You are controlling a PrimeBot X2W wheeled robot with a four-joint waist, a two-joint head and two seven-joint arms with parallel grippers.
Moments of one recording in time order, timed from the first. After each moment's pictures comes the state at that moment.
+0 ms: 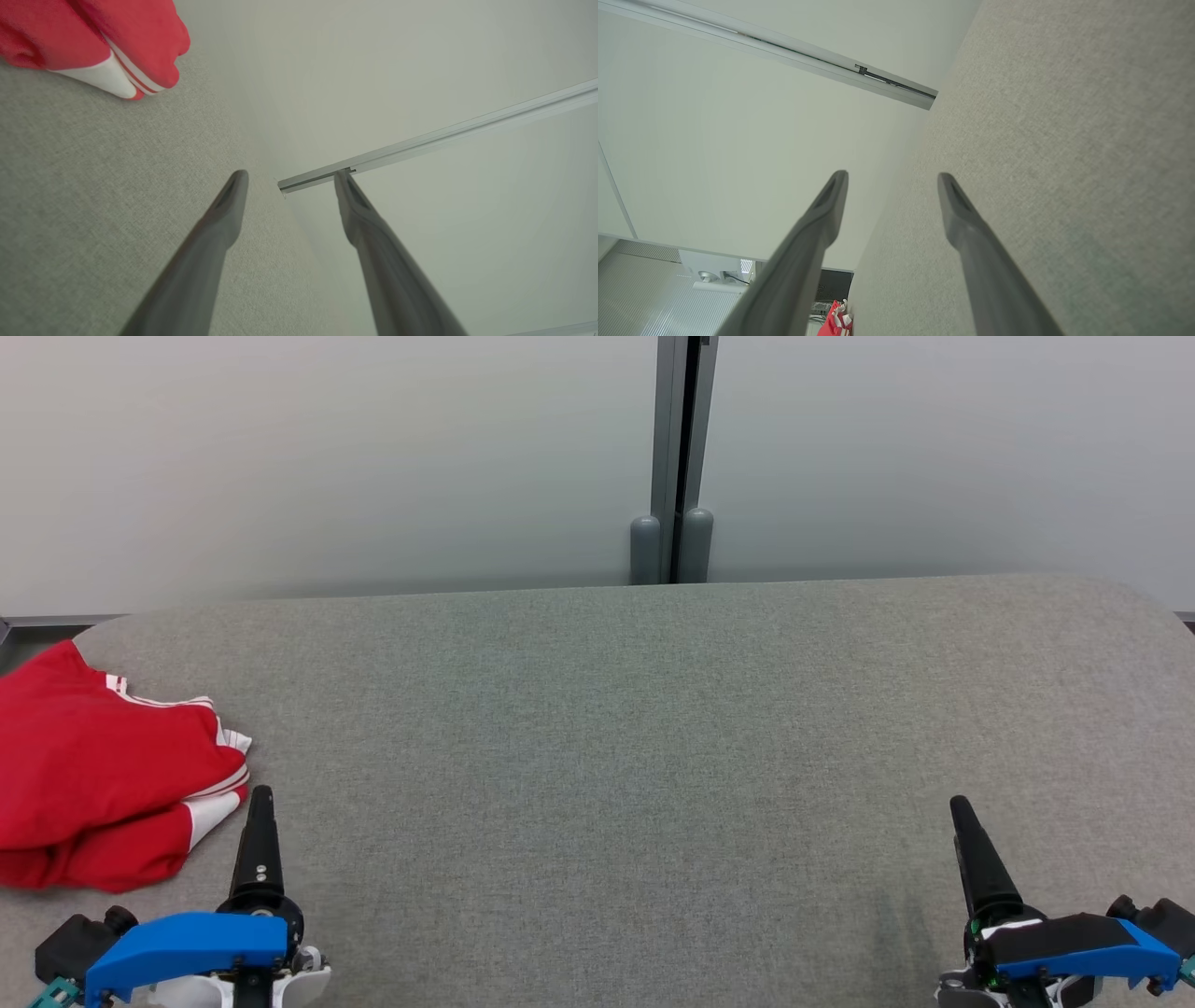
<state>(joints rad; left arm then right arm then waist) -0.08 0.04 0.10 0.30 -1.23 -0.13 0.00 -0.07 -0.04 -0.05 0.30 1.28 0.13 0.00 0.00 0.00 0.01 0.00</state>
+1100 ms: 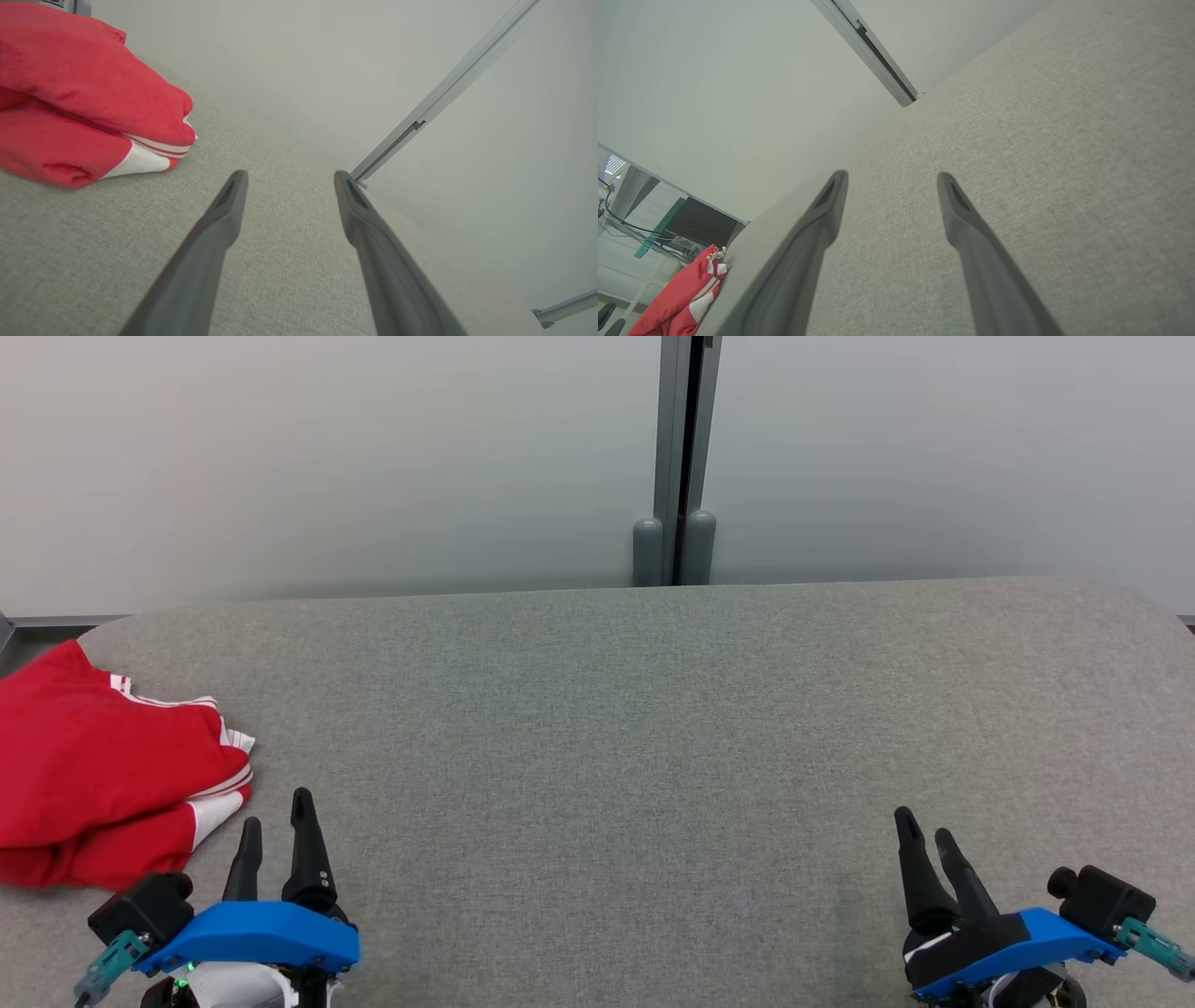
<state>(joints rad) -0.11 0.05 0.04 0.37 -0.65 -0.07 -0.11 -0.10 -0.04 0.02 0.40 0.74 0.13 -0.11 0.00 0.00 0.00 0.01</state>
